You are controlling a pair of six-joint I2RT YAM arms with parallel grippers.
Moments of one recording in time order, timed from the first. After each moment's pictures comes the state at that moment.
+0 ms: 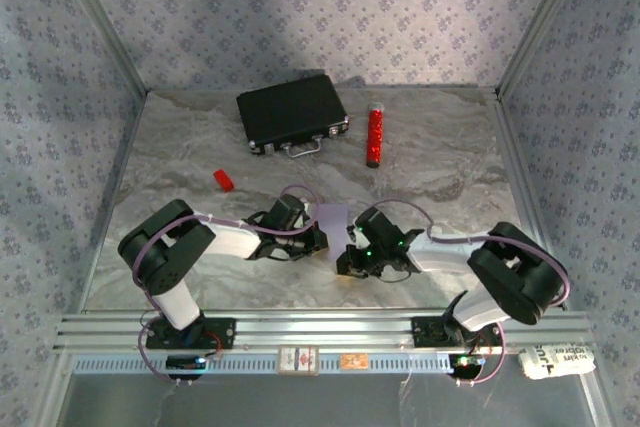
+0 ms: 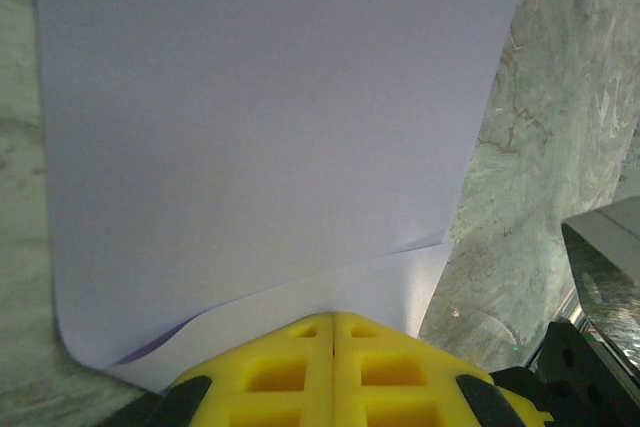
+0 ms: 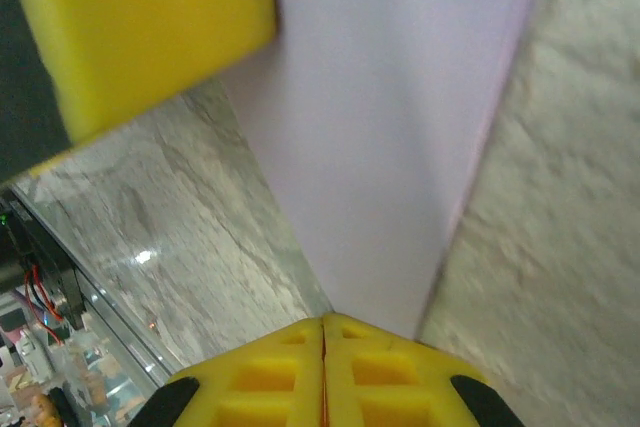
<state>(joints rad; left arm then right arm) -0.82 1.70 0.61 0.28 0.40 -1.11 0.80 1.44 0.47 -0.02 -0.49 0.86</state>
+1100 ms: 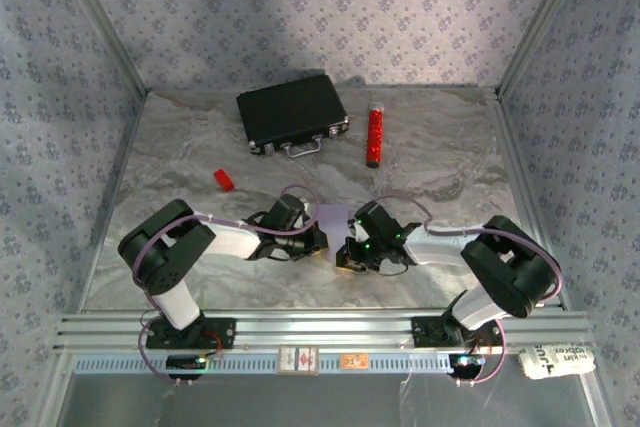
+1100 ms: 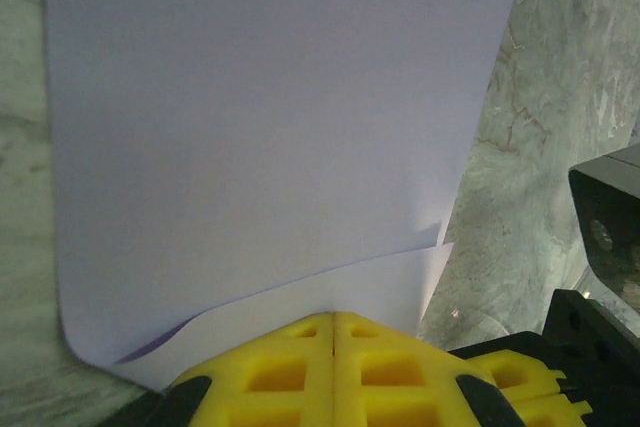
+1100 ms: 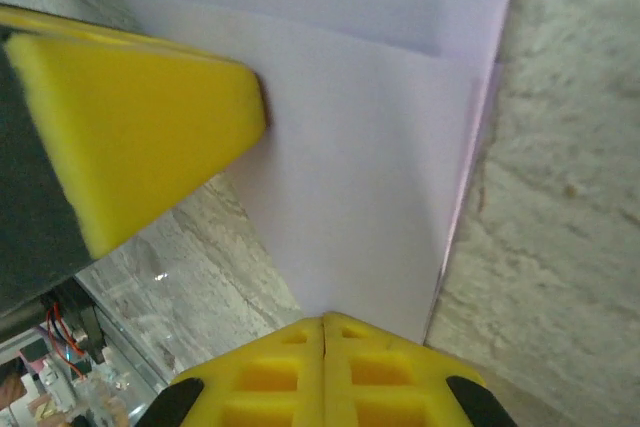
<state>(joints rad) -0.82 1.70 0.61 0.28 0.40 -1.11 0.76 1.50 0.52 -0.01 -0.50 0.89</state>
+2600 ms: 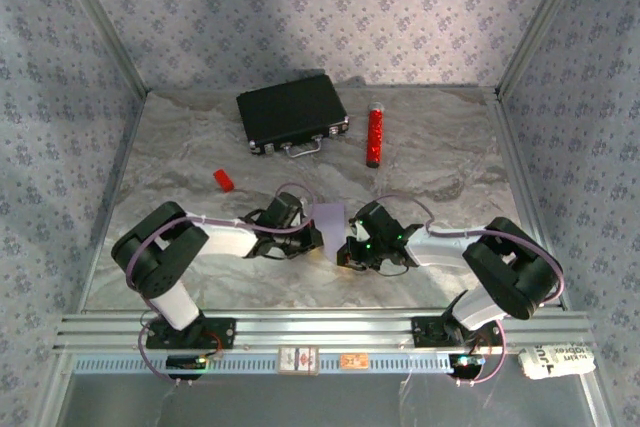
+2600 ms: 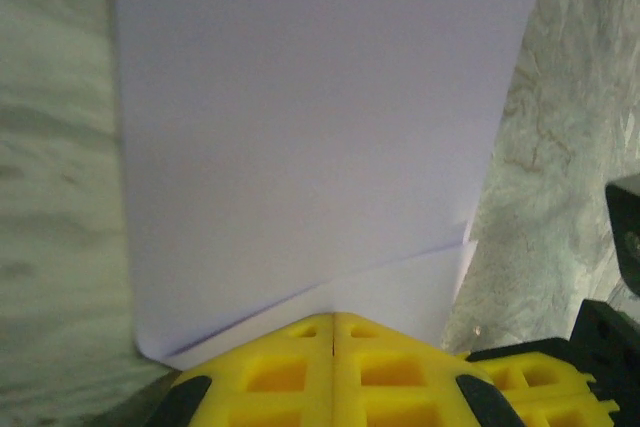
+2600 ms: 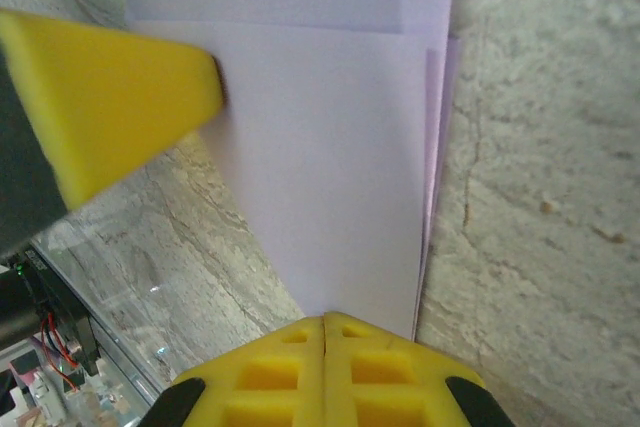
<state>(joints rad) -0.79 1.66 0.62 0.19 0.36 -1.07 0.76 1.49 0.51 0.00 -0.47 0.88</state>
